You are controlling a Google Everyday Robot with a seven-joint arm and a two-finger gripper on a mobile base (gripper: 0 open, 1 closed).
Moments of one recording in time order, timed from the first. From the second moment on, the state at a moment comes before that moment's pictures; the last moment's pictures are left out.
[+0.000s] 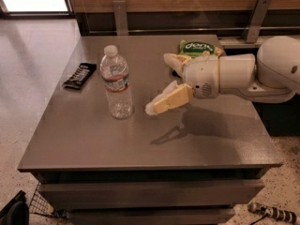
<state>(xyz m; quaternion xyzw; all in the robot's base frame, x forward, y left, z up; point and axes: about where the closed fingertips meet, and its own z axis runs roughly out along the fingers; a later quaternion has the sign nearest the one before) 0.522 -0.018 0.914 -0.50 0.62 0.35 0.49</state>
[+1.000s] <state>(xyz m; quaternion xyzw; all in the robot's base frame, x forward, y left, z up) 0.538 0.035 0.917 -0.49 0.56 0.41 0.53</state>
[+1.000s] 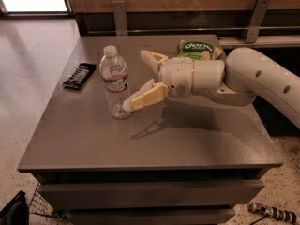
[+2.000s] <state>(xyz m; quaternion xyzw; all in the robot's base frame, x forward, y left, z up) 0.539 0.075 0.914 -0.50 0.52 0.44 0.53</state>
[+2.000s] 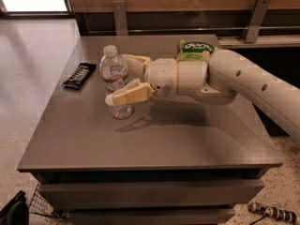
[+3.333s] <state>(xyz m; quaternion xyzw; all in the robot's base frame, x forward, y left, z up) 0.535 0.083 0.916 -0.51 0.52 0.44 0.53</state>
